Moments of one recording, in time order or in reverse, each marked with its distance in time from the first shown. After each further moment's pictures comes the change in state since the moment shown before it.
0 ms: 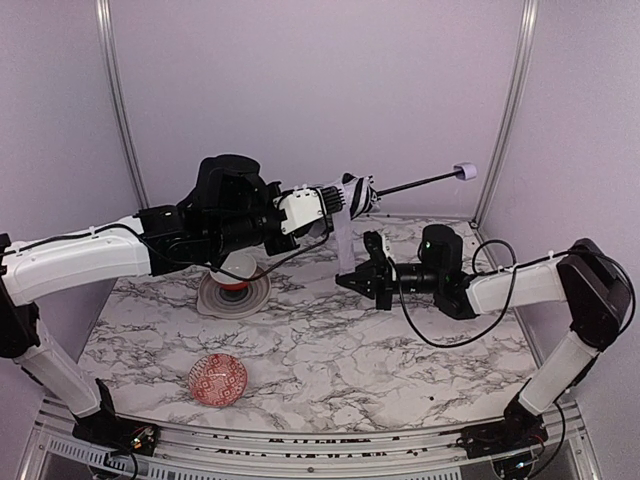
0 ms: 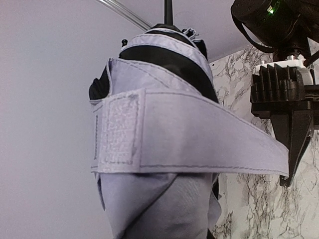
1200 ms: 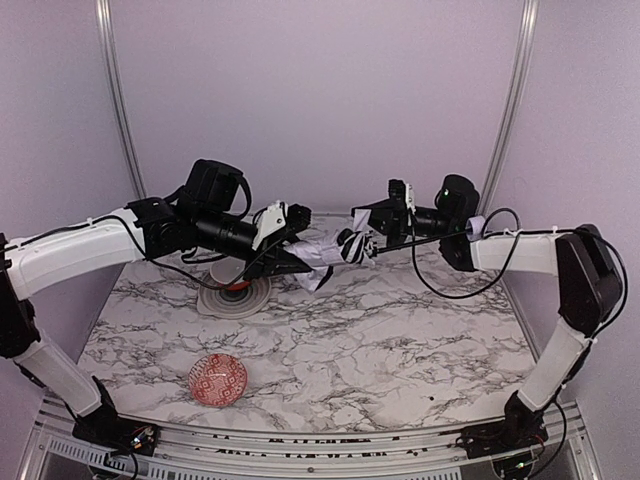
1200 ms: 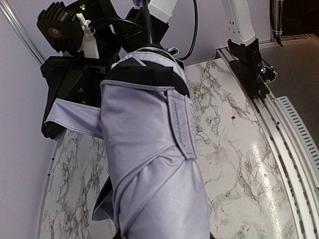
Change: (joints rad) left arm 0.184 -0.008 -0.034 -0.261 0.847 -0.158; right arm -0.195 0.102 0.318 0.047 -0.128 -0.188
